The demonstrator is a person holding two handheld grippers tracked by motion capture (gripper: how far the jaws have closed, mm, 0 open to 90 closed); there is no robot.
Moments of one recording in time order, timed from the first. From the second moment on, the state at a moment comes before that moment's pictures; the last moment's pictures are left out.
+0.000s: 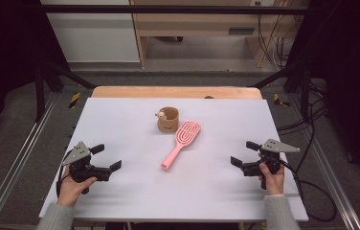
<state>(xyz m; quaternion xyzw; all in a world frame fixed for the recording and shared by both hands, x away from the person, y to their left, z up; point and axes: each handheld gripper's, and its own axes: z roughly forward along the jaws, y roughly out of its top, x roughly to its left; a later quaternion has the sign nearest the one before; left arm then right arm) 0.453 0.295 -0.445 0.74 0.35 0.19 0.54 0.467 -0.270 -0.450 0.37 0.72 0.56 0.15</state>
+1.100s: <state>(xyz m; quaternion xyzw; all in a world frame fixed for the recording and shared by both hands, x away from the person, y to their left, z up) 0.452 0.282 -0.439 0.75 0.36 0.19 0.52 0.467 -0.270 -0.450 0.37 0.73 0.56 0.15</state>
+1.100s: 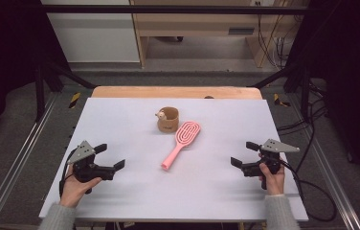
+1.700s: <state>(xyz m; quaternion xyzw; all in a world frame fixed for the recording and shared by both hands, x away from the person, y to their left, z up) 0.452 0.269 -0.430 0.76 0.36 0.19 0.51 0.467 -0.270 -0.450 0.37 0.73 0.55 0.15</state>
